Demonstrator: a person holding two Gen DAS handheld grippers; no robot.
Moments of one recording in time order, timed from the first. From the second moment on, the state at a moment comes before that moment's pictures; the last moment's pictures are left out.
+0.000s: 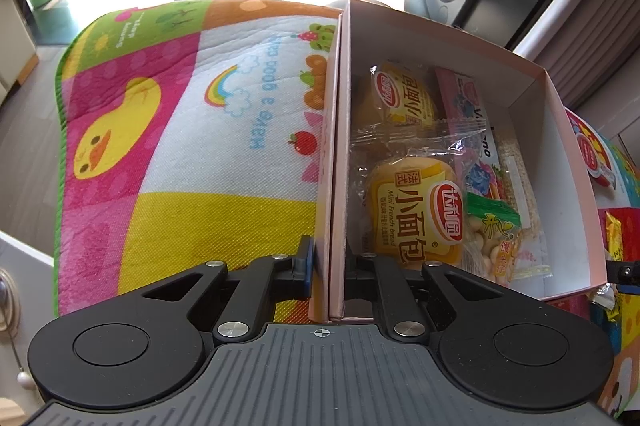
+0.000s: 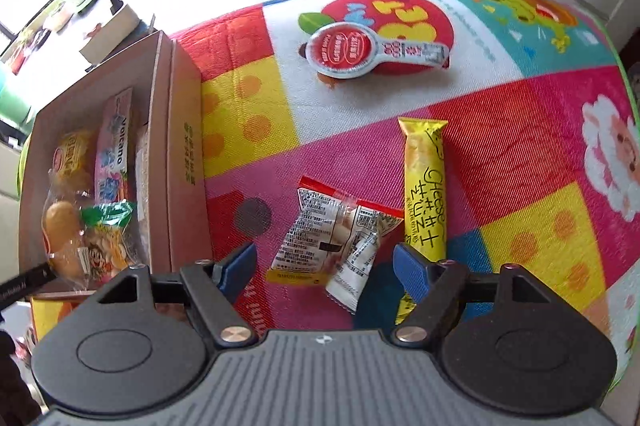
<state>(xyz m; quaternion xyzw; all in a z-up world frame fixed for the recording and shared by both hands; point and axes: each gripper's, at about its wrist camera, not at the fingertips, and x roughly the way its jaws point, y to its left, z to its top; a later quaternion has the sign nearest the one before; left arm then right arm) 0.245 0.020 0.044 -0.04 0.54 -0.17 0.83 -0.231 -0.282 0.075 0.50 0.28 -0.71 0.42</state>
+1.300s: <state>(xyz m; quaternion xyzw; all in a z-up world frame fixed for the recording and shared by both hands) 0.261 0.019 0.041 0.00 0.56 -0.23 0.79 -0.043 -0.306 0.203 0.41 0.32 -0.71 0.48</state>
